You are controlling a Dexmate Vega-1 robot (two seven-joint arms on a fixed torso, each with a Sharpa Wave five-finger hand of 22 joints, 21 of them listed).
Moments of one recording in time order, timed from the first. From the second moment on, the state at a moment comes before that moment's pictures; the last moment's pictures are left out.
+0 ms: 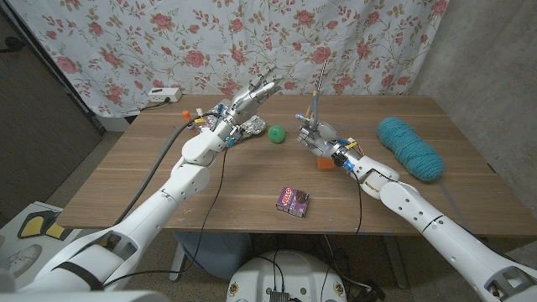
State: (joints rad) left arm 0.74 0.45 0.46 -1.39 -0.62 -0.52 -0.40; left_hand 0.79 0.02 0.30 -0.10 0.18 0.05 -0.14 0.19 0.18 0.42 -0.16 0.24 0.44 0.13 -0.06 0.19 0.36 0.09 0.12 0.19 0.18; right arm -0.94 -0.57 -0.44 -1.65 1.15 -0.02 0.38; right_hand 0.97 0.09 0.44 -0.16 0.27 0.93 -0.09 0.40 0.55 0.80 -0.07 1.38 1.20 1.08 -0.18 1.56 1.24 0.96 -0.14 1.38 0.56
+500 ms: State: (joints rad) left arm 0.77 0.48 0.43 -1.42 -0.62 -0.51 -0.37; left_hand 0.79 0.02 0.30 -0.10 0.18 0.05 -0.14 0.19 0.18 0.42 -0.16 0.24 0.43 0.13 -0.06 0.19 0.34 0.09 0.12 0.19 0.18; right arm -0.96 -0.59 -0.42 -1.68 1.17 -0.02 0.35; right_hand 0.97 0.09 0.44 -0.16 0.27 0.93 -0.09 0.40 0.54 0.80 -0.07 1.37 1.20 1.09 -0.19 1.56 1.24 0.96 -0.14 1.39 0.55
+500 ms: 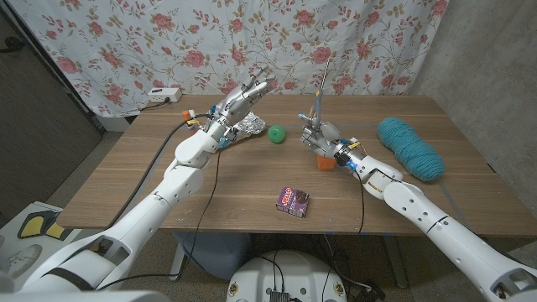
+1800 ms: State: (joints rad) left arm 0.83 0.52 0.39 -1.46 -0.62 -0.49 -0.33; left_hand 0.79 0.04 0.30 -0.11 0.18 0.05 -0.14 0.19 0.18 0.42 -0.17 0.23 0.42 0.12 -0.06 0.19 0.31 0.09 0.12 0.19 0.18; right arm -0.98 -0.65 -0.41 -1.76 1.18 -0.04 0.33; right_hand 0.57 -0.16 0.21 -0.01 0.21 1.00 -0.07 0.39 0.47 0.87 -0.09 1.30 1.21 1.13 -0.21 1.56 1.24 1.03 -0.17 1.47 0.52
